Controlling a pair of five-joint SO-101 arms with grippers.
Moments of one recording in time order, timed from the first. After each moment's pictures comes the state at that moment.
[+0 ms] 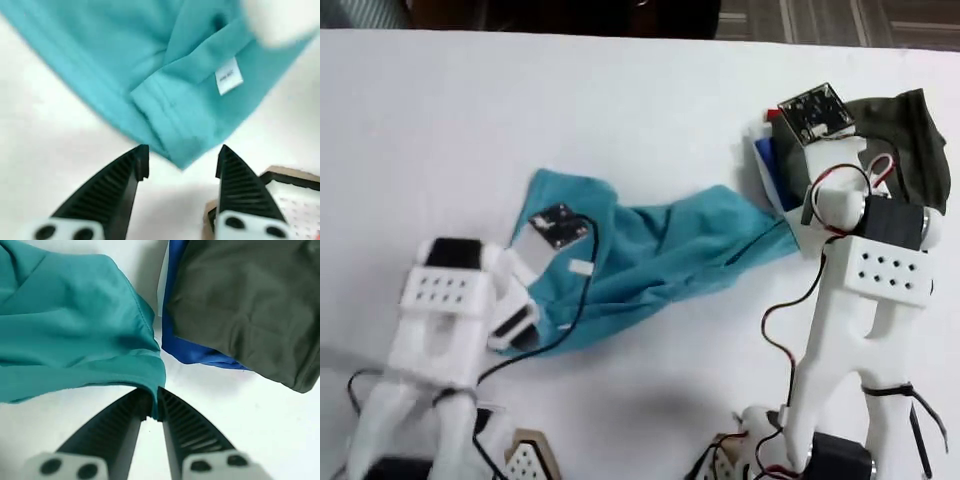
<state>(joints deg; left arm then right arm) -4.6 -35.6 46.2 84.4 -41.4 10.1 -25.0 12.6 82.6 38.5</state>
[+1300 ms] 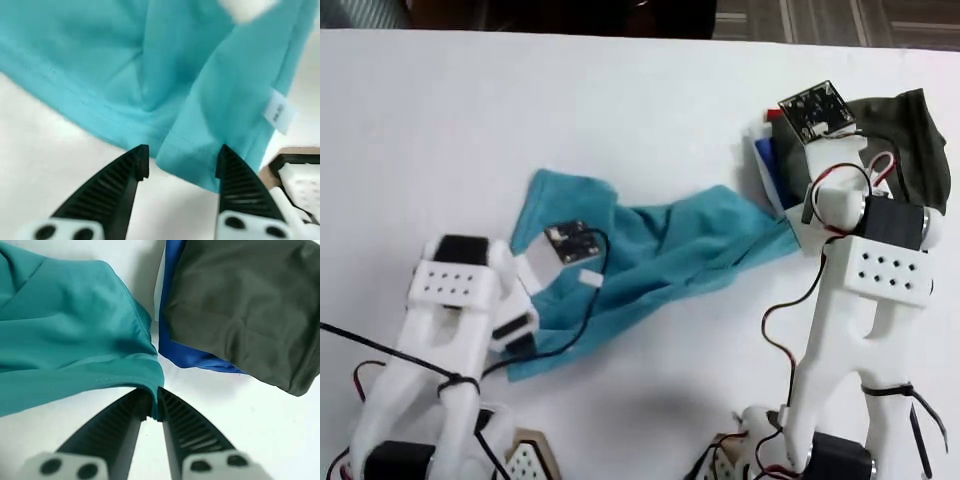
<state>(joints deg) -1.7 -29.5 48.2 80.7 -51.7 10.1 -25.0 12.6 81.4 38.5</state>
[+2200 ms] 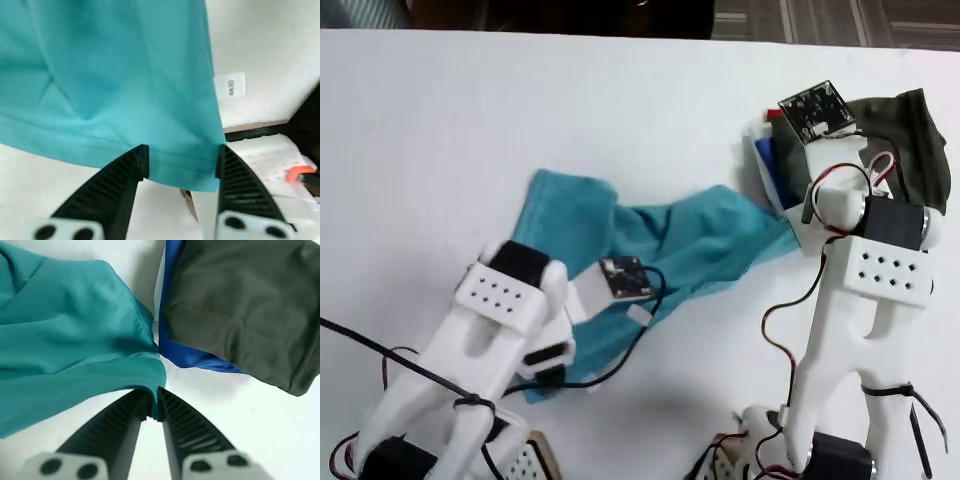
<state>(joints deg) 15.1 -30.1 44.7 93.3 -41.9 10.1 -25.0 12.6 81.4 38.5</state>
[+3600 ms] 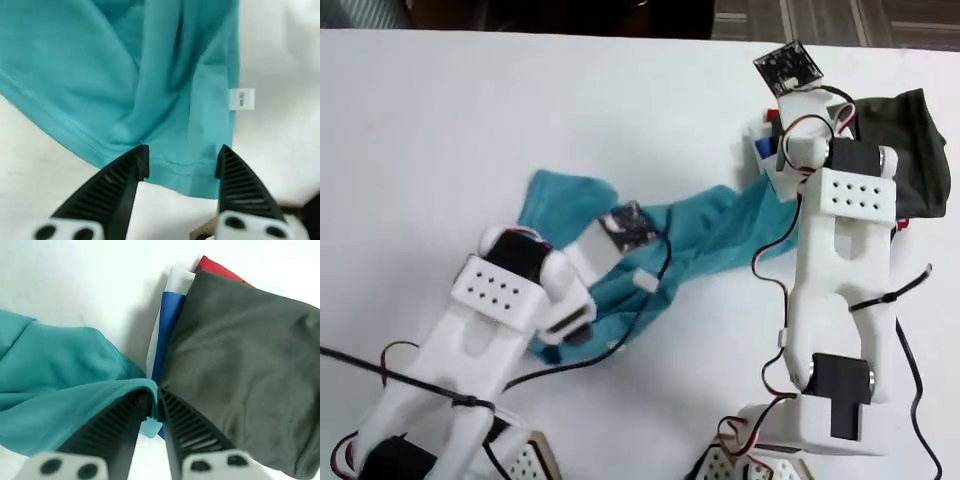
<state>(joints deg) 16.4 -30.1 36.5 84.2 -26.3 4.8 -2.5 0.4 68.5 35.3</state>
